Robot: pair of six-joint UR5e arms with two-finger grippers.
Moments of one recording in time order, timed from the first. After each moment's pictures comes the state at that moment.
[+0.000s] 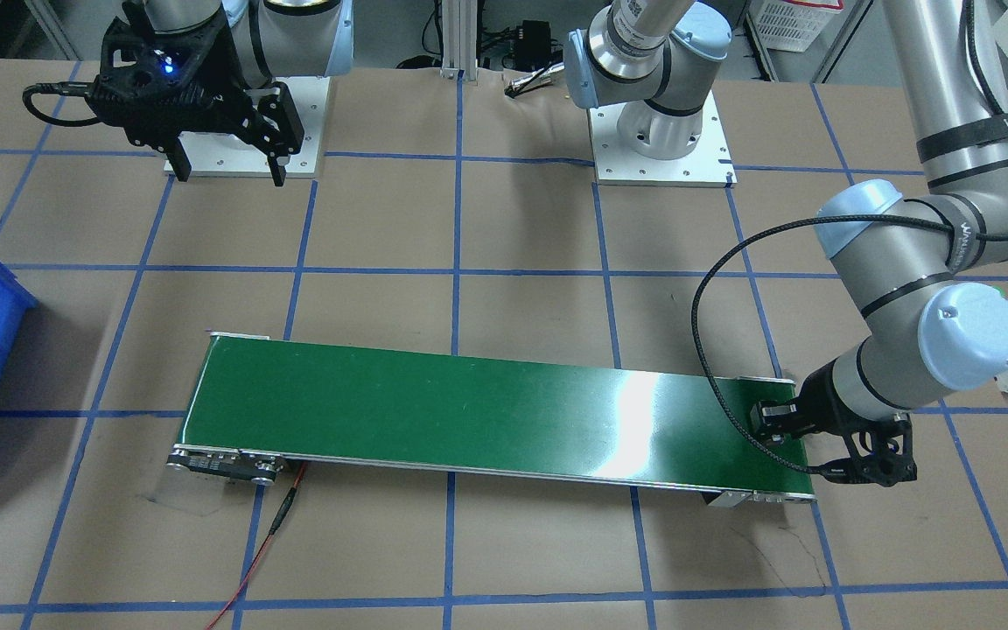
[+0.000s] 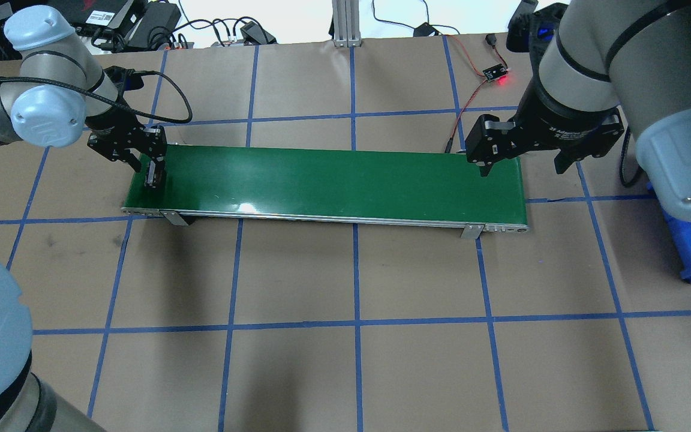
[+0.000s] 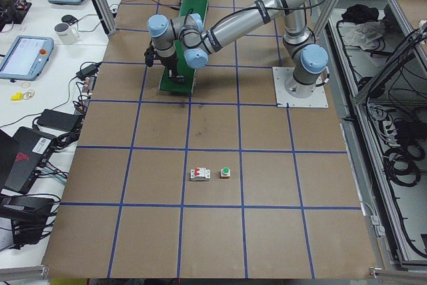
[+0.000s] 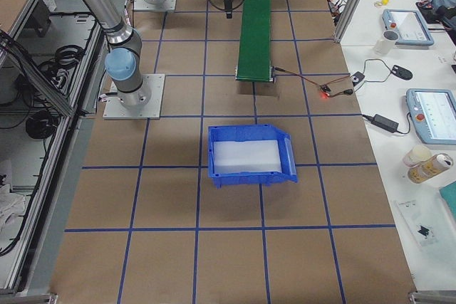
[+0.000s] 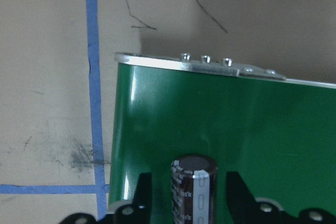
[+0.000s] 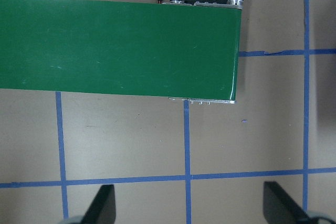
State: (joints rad) left arm -1.31 -2.00 -1.61 -1.19 1.56 0.22; right arm 1.64 -1.72 1.71 -1.64 -1.60 0.10
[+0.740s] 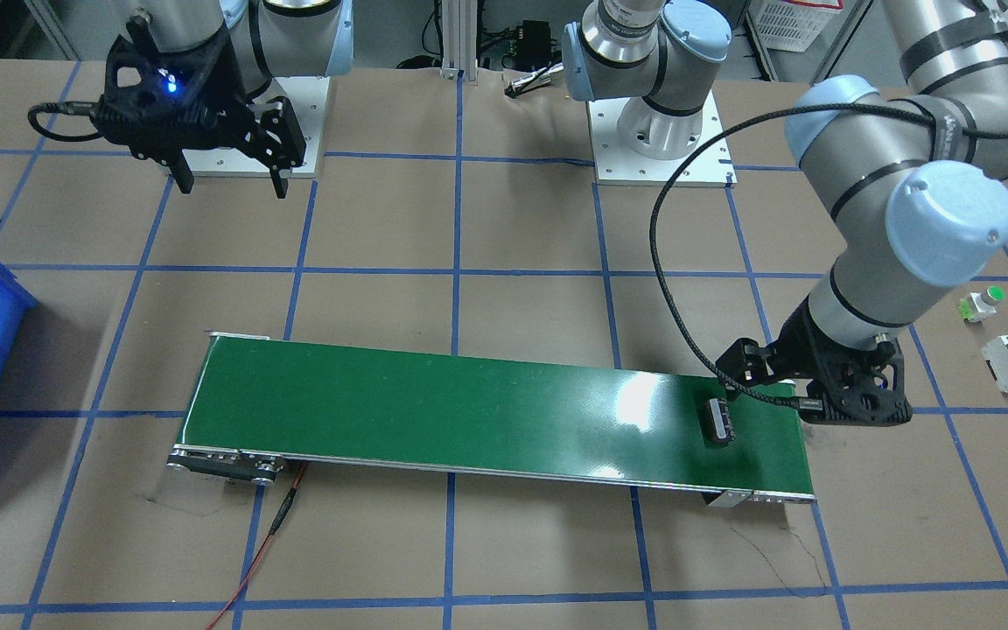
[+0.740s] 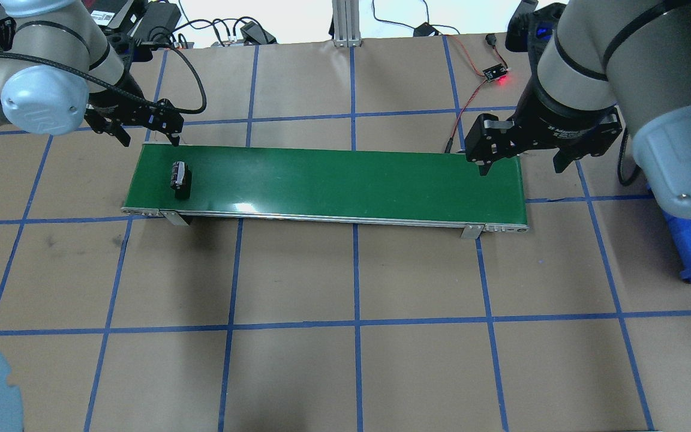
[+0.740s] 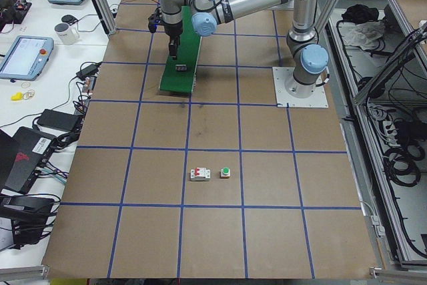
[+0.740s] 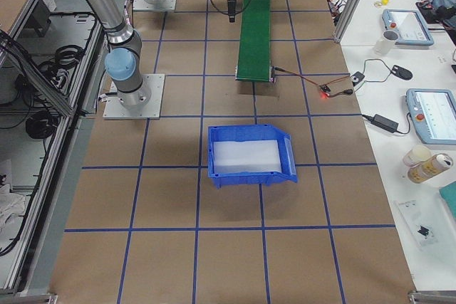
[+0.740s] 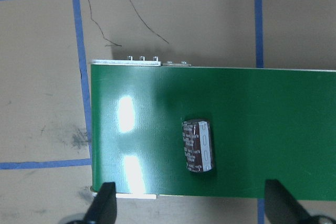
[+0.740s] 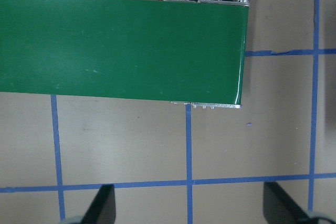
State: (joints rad) left arm -1.41 -1.82 -1.60 -1.26 1.60 0.20; right arm 1.64 -1.68 1.71 -1.65 -1.60 0.10
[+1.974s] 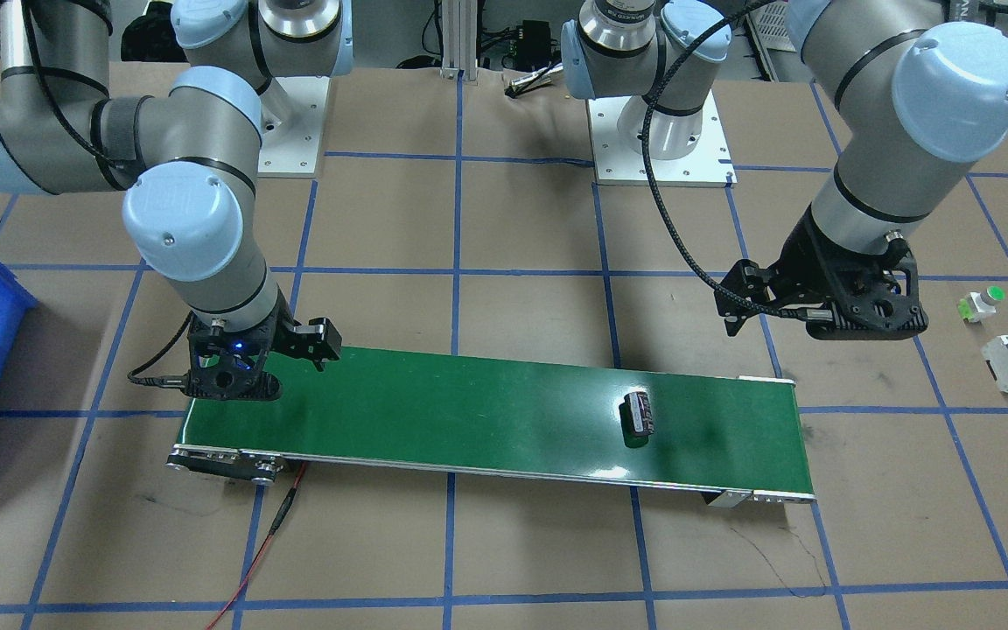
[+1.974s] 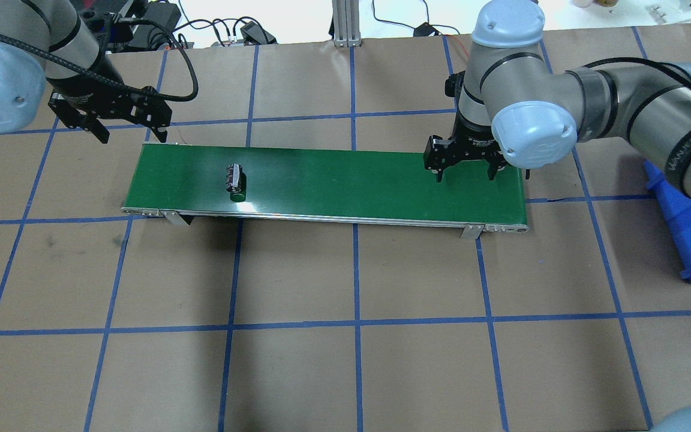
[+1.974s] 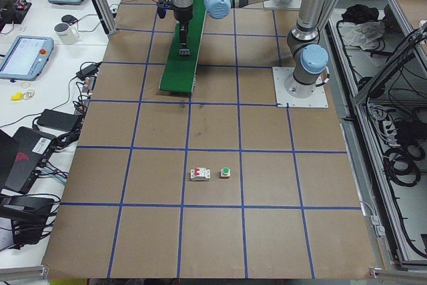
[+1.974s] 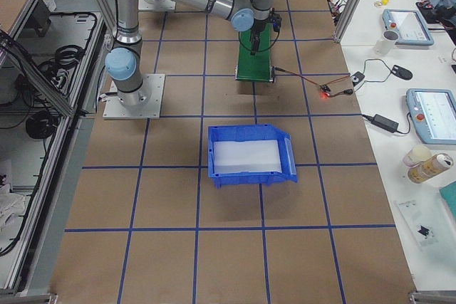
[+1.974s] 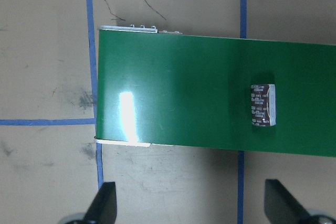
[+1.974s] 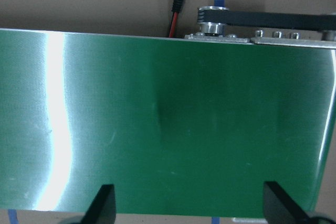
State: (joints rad) left arm -1.43 -1.70 -1.61 -1.38 1.61 0.15; right arm 1.64 -1.29 1.73 -1.93 -1.58 0.10
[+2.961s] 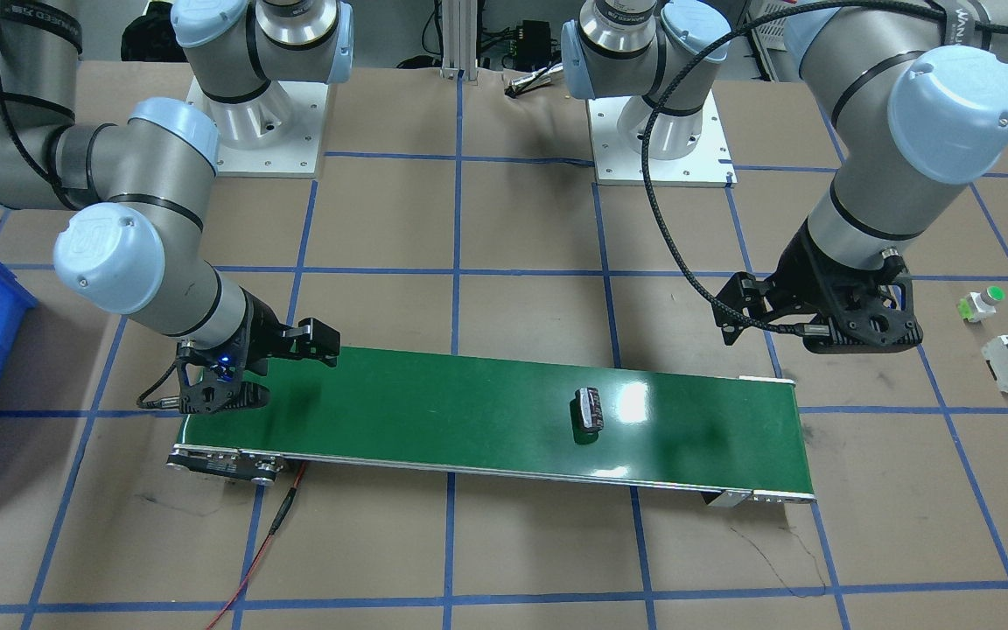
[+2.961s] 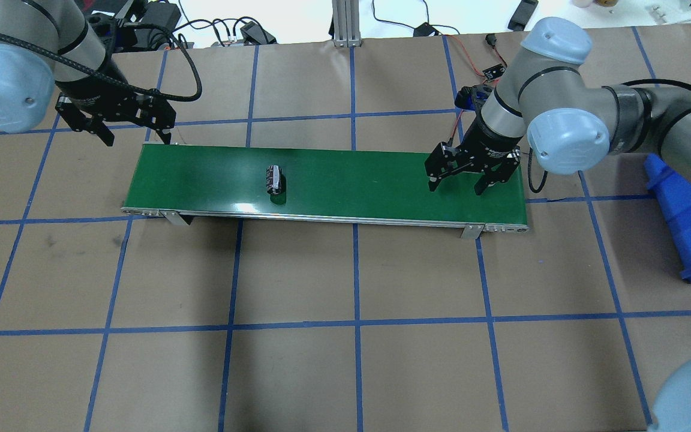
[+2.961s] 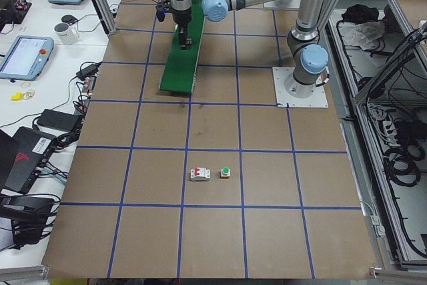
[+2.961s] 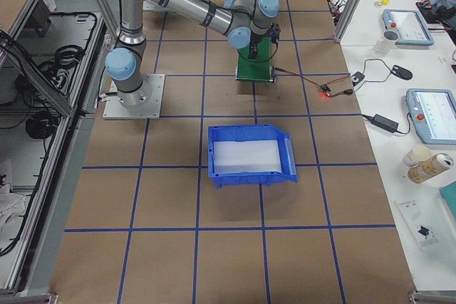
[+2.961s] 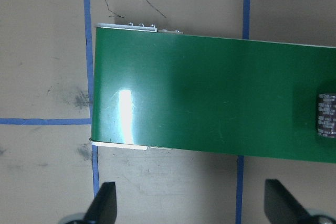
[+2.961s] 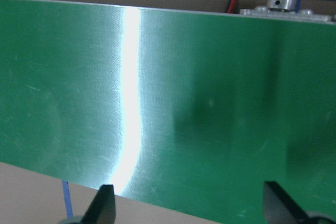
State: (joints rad) left arm -1.43 -1.72 -1.61 -1.37 1.61 0.13; right arm 1.53 -1.28 1.79 -1.93 -1.30 -0.08
